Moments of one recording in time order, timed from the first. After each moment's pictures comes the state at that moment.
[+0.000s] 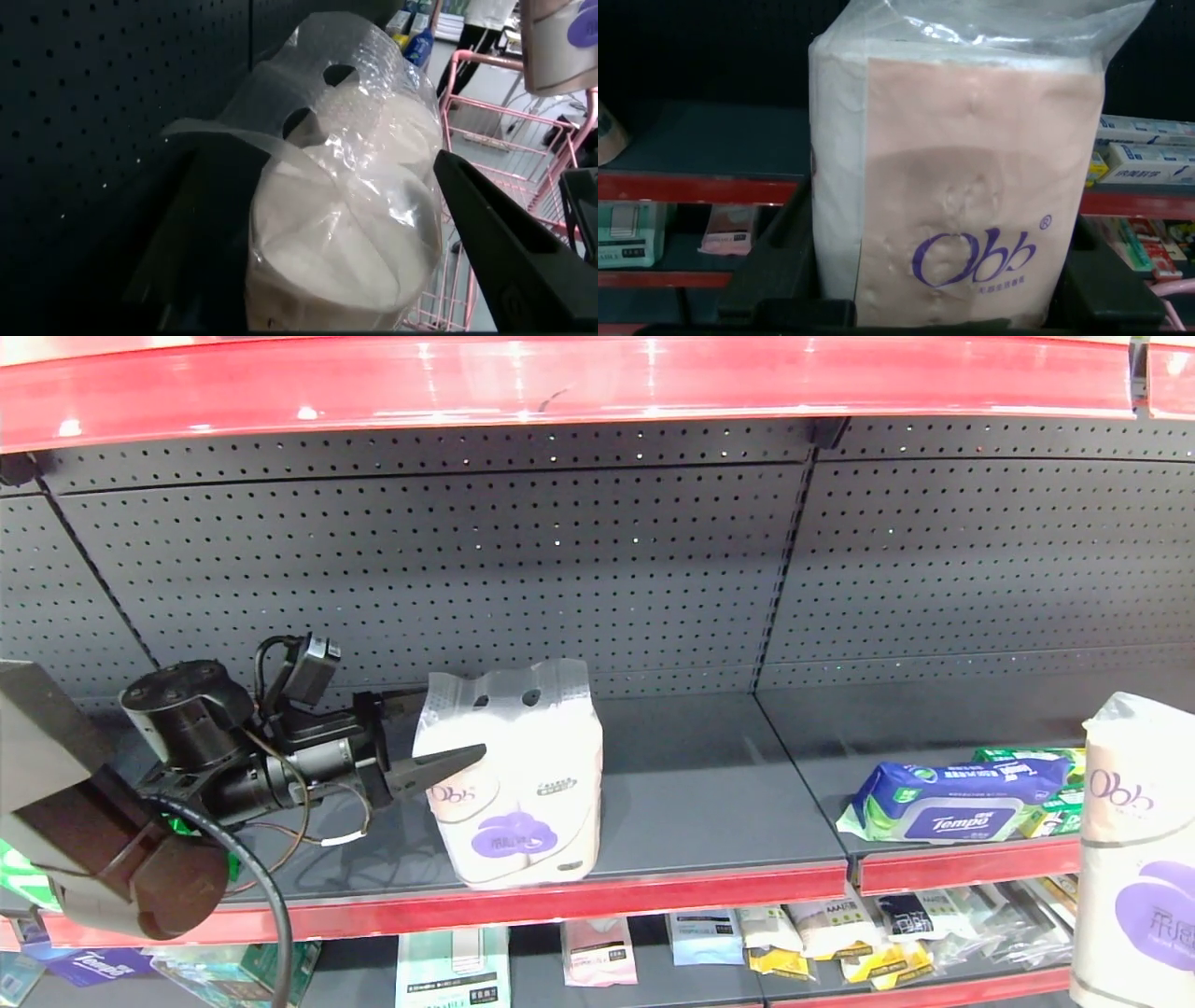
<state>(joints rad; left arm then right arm) -0.11 2.01 -0.53 -1.54 -1.01 -0.09 0.29 0.58 -0.47 0.05 -0.30 -0.11</state>
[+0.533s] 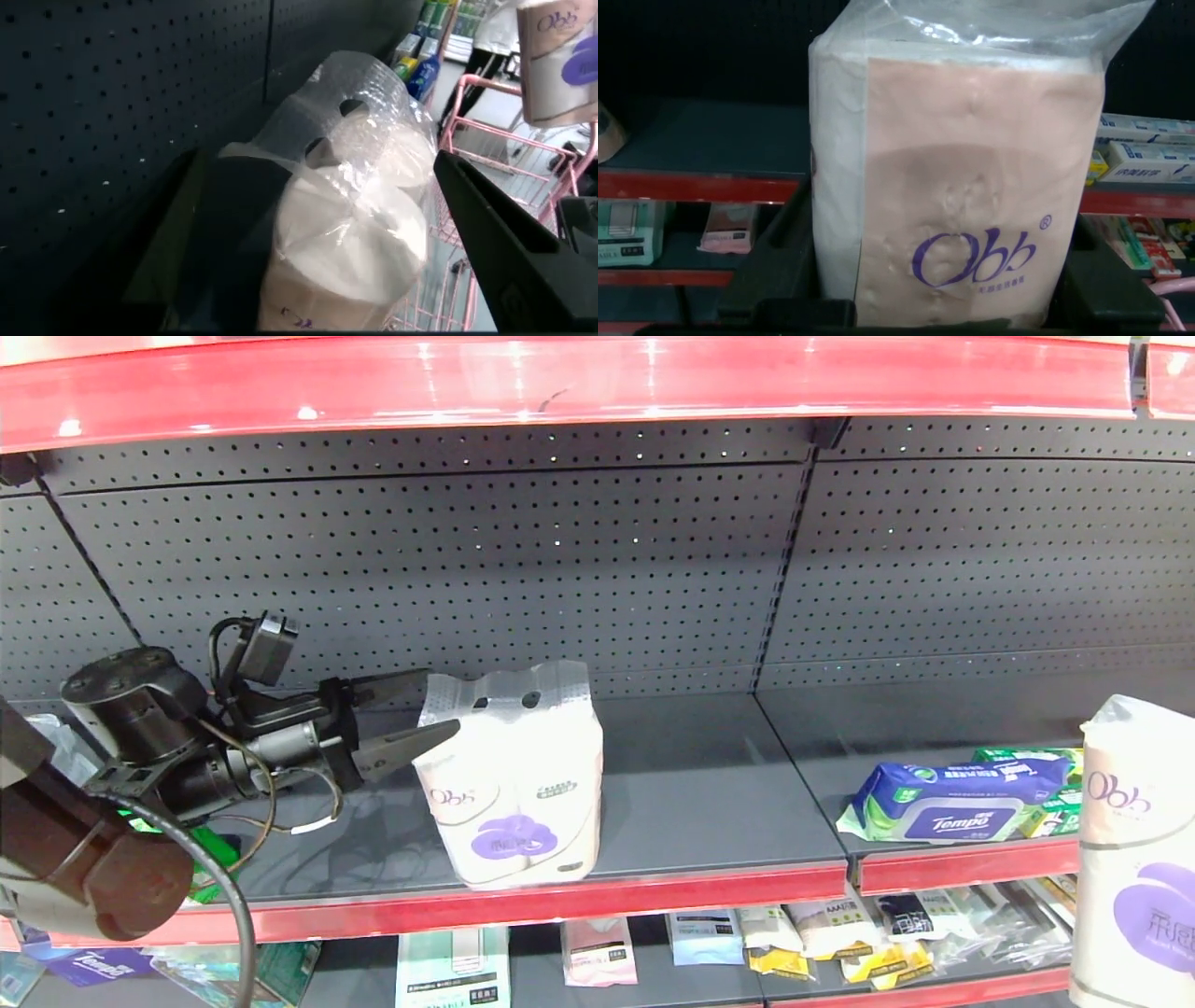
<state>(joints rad) -0.05 1.94 -0.52 -1.53 -1.01 -0.18 0.29 0.58 -0.47 0.05 -0.30 -0.11</state>
